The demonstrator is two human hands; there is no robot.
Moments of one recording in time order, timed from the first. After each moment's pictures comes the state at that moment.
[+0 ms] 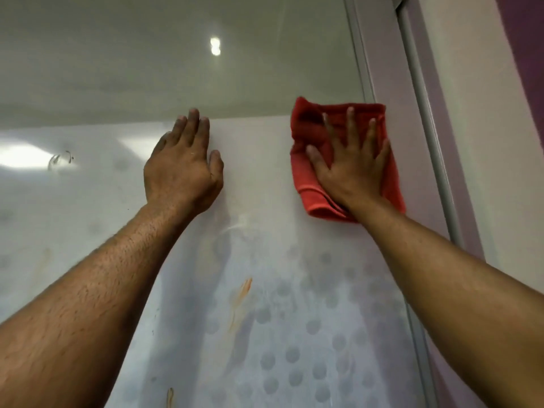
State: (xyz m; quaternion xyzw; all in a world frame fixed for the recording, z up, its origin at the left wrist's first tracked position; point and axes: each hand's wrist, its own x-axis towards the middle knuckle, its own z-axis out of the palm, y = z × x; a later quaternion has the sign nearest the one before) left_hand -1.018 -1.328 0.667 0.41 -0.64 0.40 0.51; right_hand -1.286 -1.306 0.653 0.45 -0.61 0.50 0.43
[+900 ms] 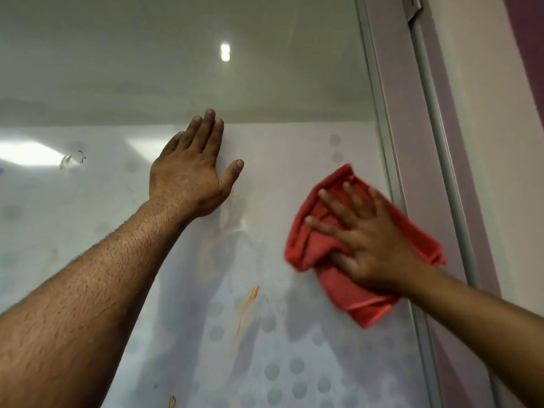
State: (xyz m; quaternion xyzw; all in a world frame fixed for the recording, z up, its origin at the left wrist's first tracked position) left_hand -1.006 -1.335 0.675 0.42 -0.67 0.44 0.43; right_hand -1.306 -1.293 0.564 0.62 -0.44 0.27 0.59
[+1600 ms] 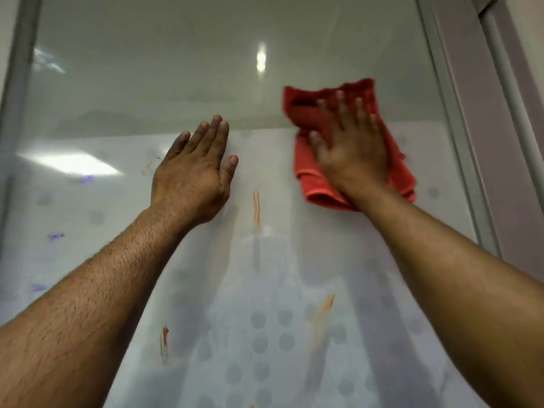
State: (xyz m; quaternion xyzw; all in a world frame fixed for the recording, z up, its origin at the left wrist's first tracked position) left_hand -0.911 -1.347 0.677 0.40 -0.65 0.45 0.46; right_hand -1.164 -1.326 0.700 0.48 -0.50 0.54 0.49
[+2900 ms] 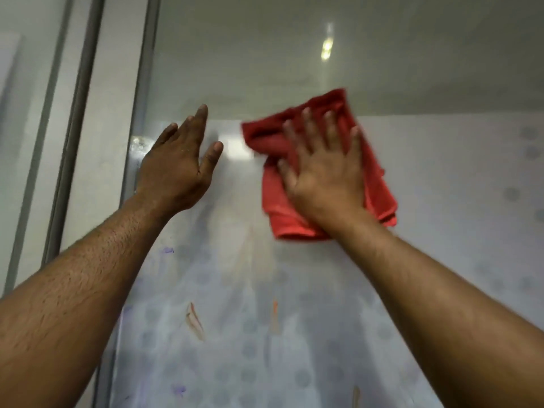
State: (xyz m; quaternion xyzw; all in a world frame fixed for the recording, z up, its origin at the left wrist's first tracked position) left_hand -0.740 -1.361 0.661 0.44 -0.61 0.39 0.53; right_hand -0.971 -1.350 0.655 0.56 -0.46 0.46 0.51
